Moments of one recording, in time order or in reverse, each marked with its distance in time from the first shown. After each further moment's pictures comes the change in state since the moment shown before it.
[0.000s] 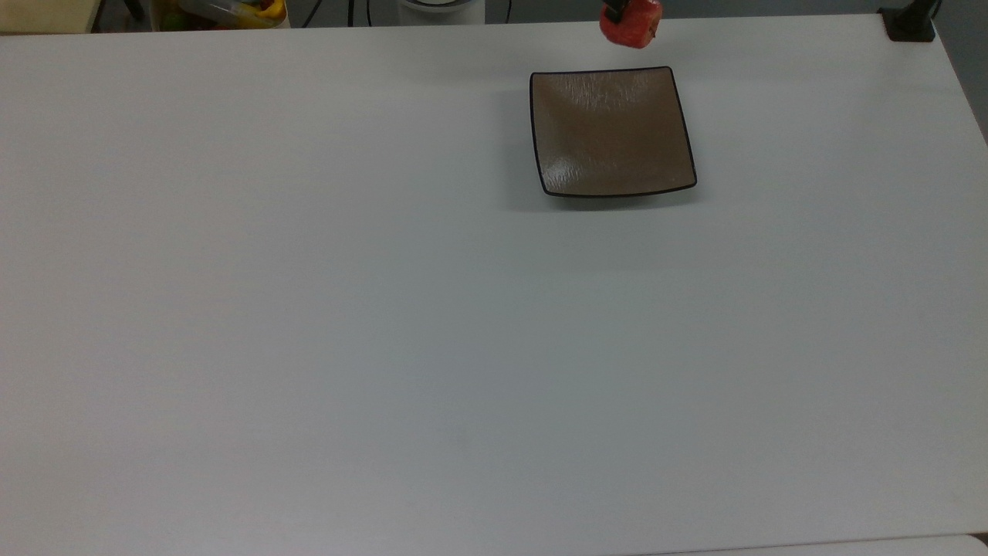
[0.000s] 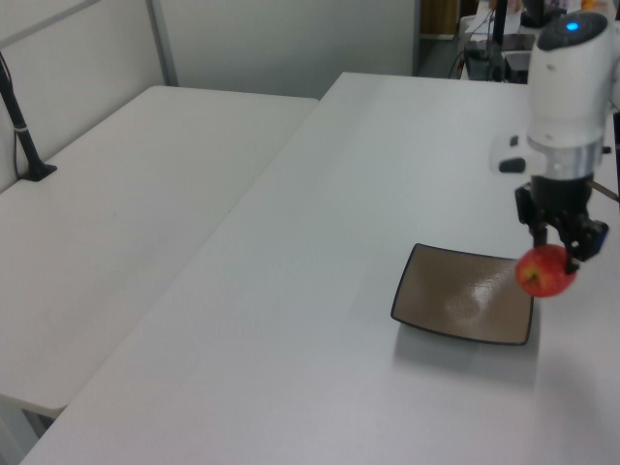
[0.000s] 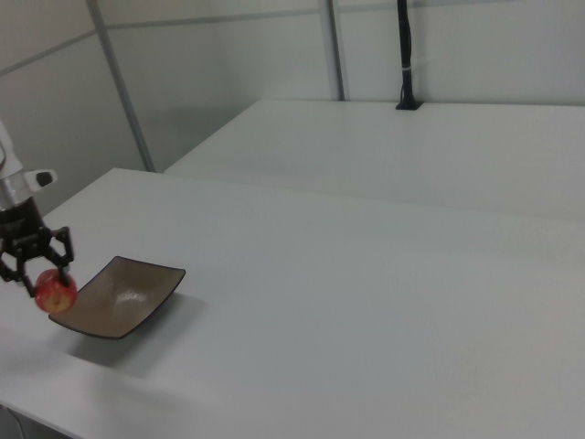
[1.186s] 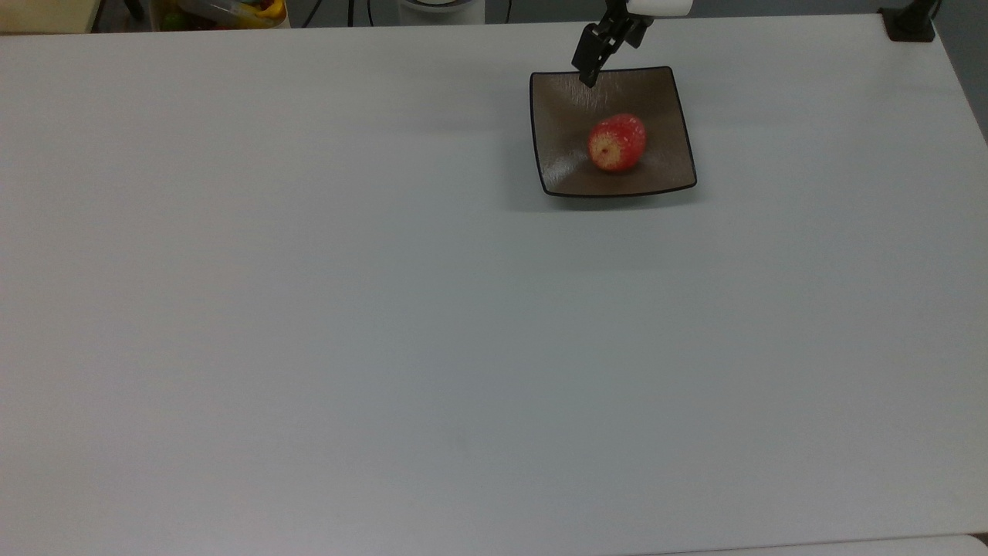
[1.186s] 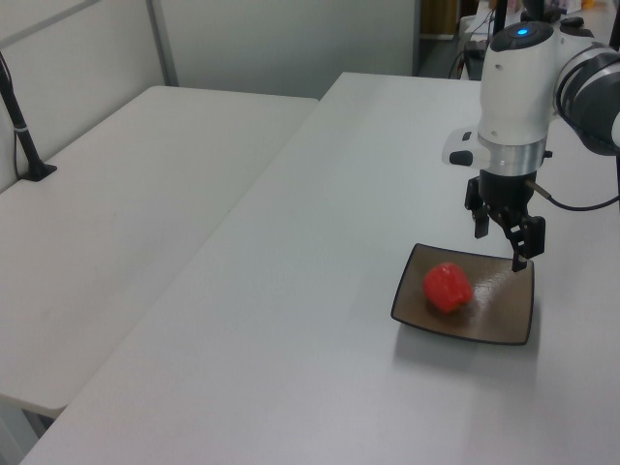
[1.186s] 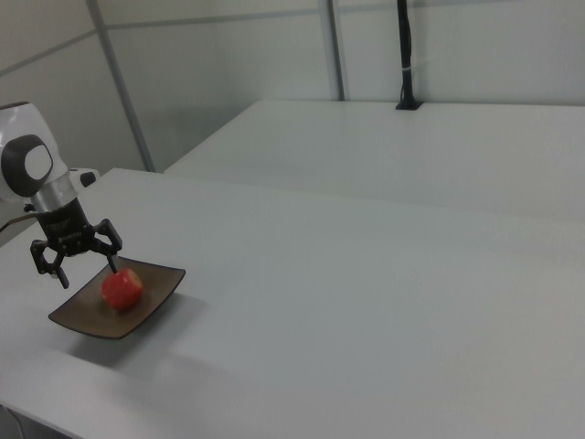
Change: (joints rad) arm -0.054 0.112 -0.033 0.012 -0.058 0.170 0.012
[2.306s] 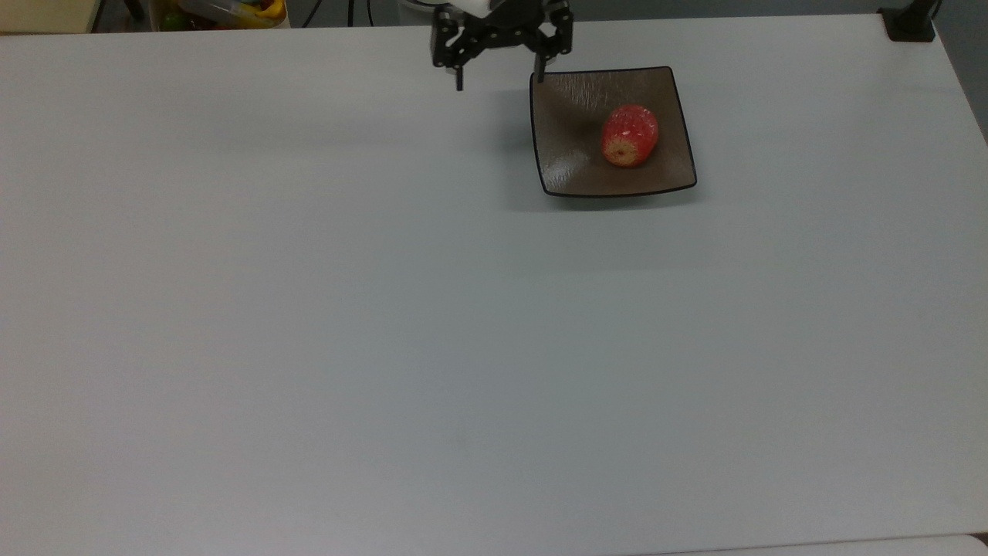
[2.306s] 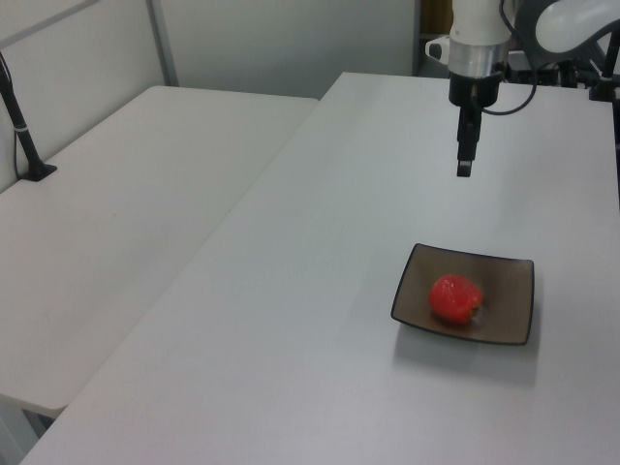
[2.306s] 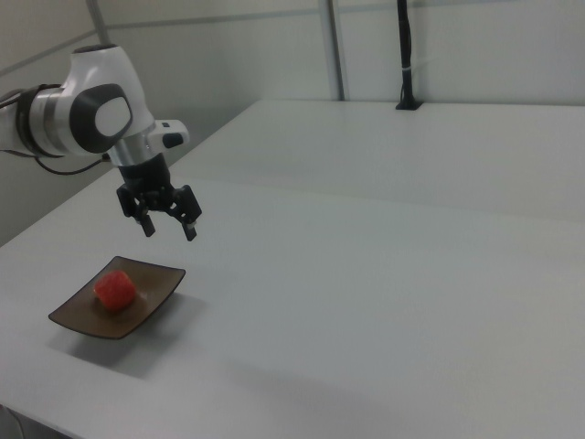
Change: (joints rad) arm -0.031 0.004 -0.302 0.163 0.001 -0.089 0.328
